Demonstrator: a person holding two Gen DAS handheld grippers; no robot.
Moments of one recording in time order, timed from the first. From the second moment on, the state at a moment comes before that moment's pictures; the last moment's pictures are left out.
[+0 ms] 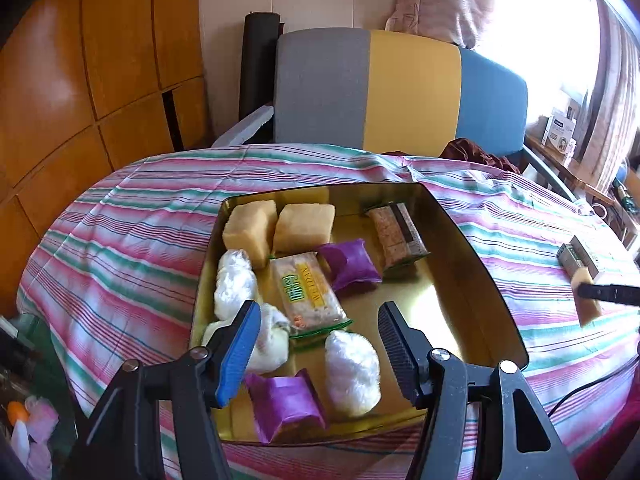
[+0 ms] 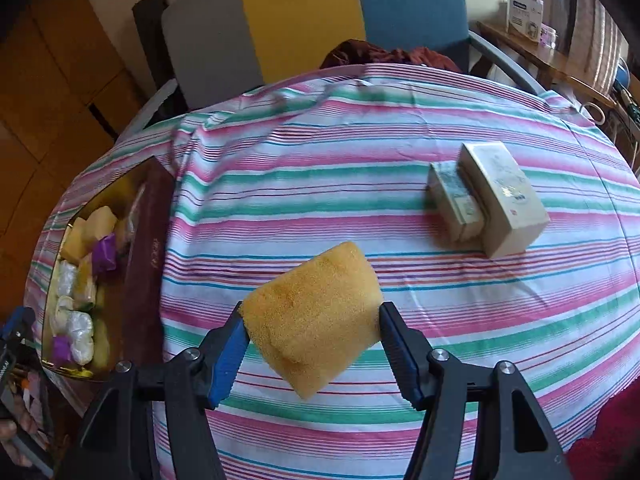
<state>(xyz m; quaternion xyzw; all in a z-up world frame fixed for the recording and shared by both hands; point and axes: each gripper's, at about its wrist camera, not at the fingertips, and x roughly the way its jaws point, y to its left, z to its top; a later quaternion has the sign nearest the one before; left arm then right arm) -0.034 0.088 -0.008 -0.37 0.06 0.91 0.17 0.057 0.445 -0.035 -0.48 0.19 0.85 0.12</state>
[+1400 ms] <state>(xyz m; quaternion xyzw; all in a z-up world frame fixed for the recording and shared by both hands) -0.053 0.016 -0.032 -0.40 -0.02 0.91 0.12 -0.159 0.245 -0.023 -0.48 0.09 0.87 -0.06</state>
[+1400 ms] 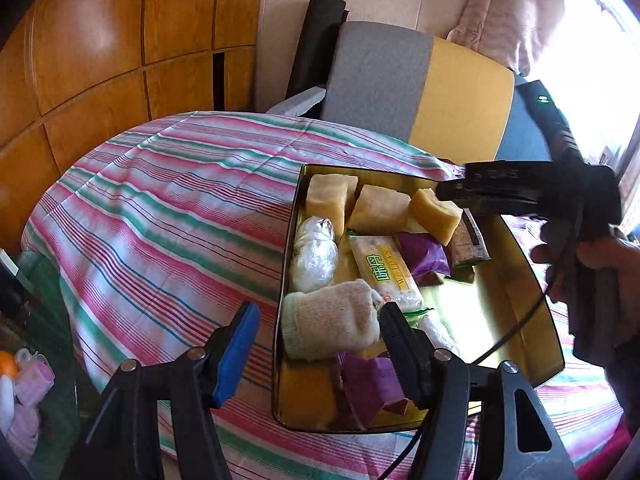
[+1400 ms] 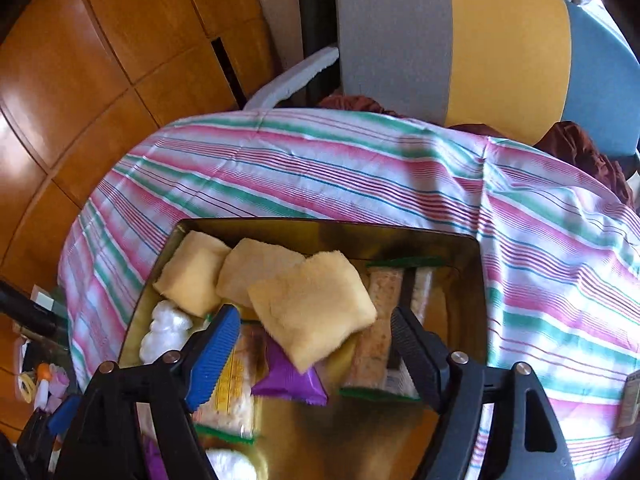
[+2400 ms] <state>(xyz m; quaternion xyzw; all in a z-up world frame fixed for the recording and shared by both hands) -0.011 0.073 0.001 -0.36 0.06 0.92 0.18 0.021 0.362 0.007 -0.44 0.08 0.90 0.03</state>
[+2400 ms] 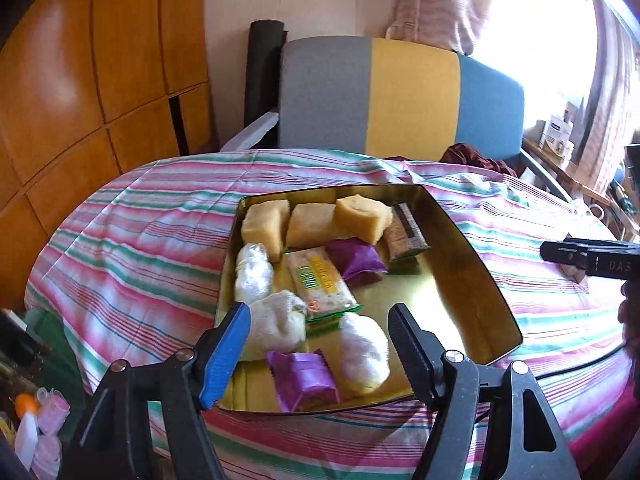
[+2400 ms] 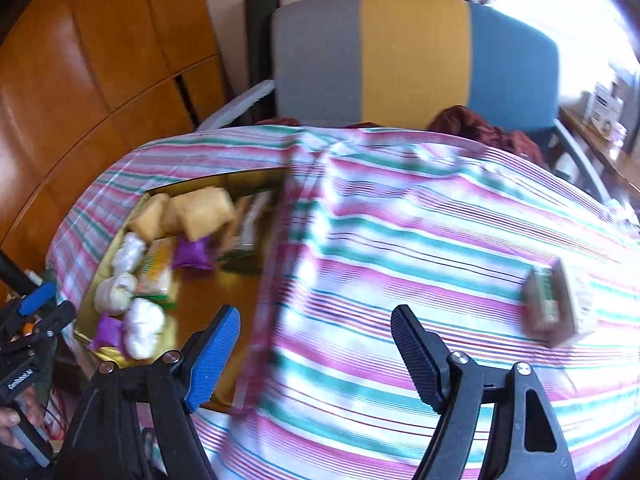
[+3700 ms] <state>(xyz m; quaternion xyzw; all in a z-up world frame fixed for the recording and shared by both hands) 0.007 0.207 -0.003 -0.37 0.15 0.87 0.29 0.035 0.619 -0.063 -0.48 0.20 0.82 0.24</state>
